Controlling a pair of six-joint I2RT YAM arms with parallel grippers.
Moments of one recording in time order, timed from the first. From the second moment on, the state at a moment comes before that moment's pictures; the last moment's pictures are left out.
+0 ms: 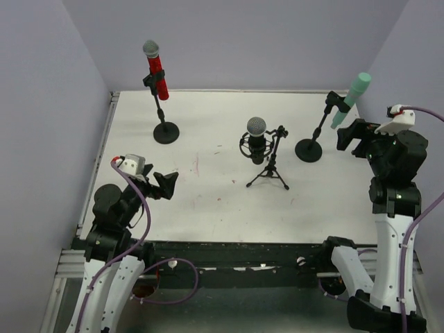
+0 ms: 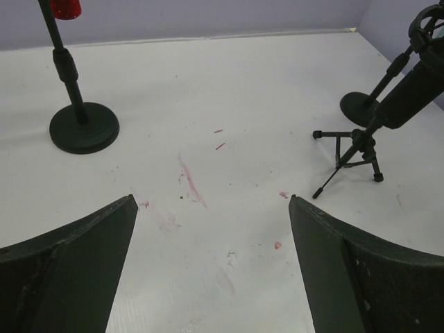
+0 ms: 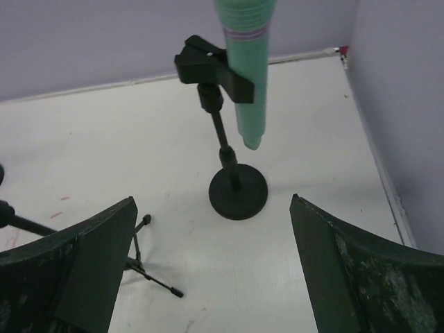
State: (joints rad) left arm -0.21 0.34 0.62 -0.36 0.24 -0.18; right arm -0.18 0.80 1.11 -0.51 -0.22 0.08
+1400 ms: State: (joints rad) left arm -0.22 0.23 0.59 -0.35 0.22 -0.15; right arm -0.22 0.79 0.98 -0.45 0.03 0.14
